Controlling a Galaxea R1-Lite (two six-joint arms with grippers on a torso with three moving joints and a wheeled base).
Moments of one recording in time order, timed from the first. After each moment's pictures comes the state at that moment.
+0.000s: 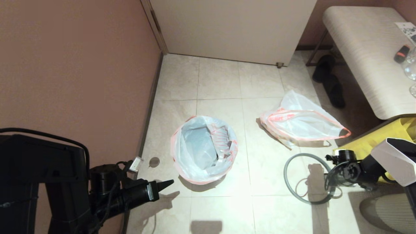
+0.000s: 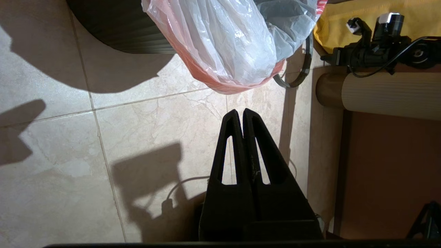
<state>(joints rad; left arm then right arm) -0.11 2.22 -0.27 -1.52 -0.61 -0.37 -0.24 2.74 -1.53 -0.25 -0.14 -0.09</state>
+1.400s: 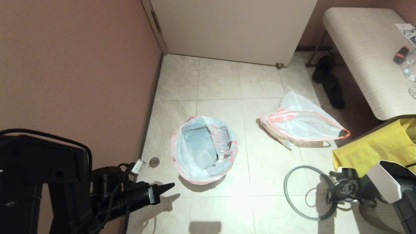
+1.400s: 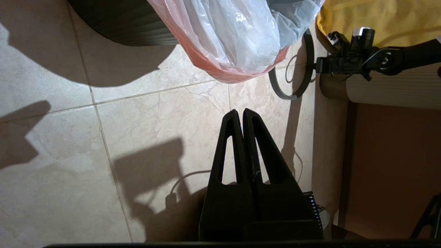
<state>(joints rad) -0.12 2.24 -0.26 -1.52 -0.61 -0.33 -0.33 3.04 -1.76 -0.24 -0.12 -0.11</state>
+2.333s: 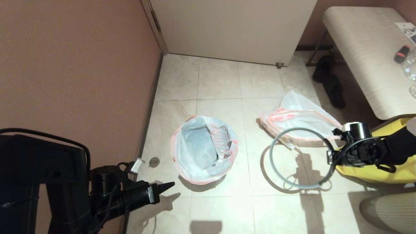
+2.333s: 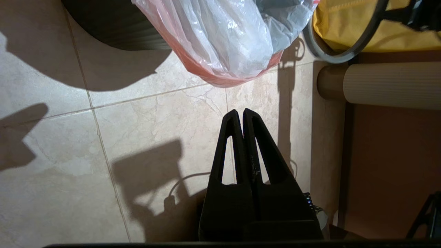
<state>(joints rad) -0.11 2.22 -0.25 -1.52 -0.62 -0.34 -0.10 2.22 -1.20 -0.23 -0.11 0.06</state>
